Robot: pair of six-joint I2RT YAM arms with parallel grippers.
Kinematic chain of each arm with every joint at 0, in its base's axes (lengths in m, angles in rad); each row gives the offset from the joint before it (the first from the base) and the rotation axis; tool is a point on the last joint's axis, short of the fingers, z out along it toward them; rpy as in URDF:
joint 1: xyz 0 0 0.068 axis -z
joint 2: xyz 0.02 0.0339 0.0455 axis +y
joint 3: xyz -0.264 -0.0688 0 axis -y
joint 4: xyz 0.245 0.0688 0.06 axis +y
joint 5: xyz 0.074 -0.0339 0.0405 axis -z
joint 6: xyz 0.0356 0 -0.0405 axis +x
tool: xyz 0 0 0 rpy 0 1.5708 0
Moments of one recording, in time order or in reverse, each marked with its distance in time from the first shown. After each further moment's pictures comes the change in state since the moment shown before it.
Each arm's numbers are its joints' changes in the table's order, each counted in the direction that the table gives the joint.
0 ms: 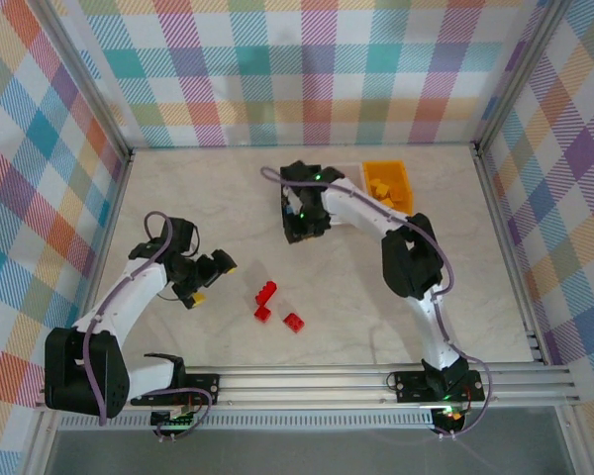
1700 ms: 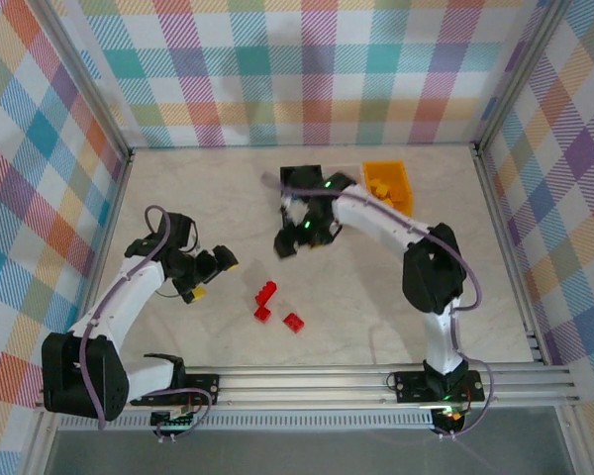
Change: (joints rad) left arm -0.003 -0.041 0.021 0.031 0.026 0.066; right arm -0.163 -0.232 -0.356 -0.024 -0.165 -0.097
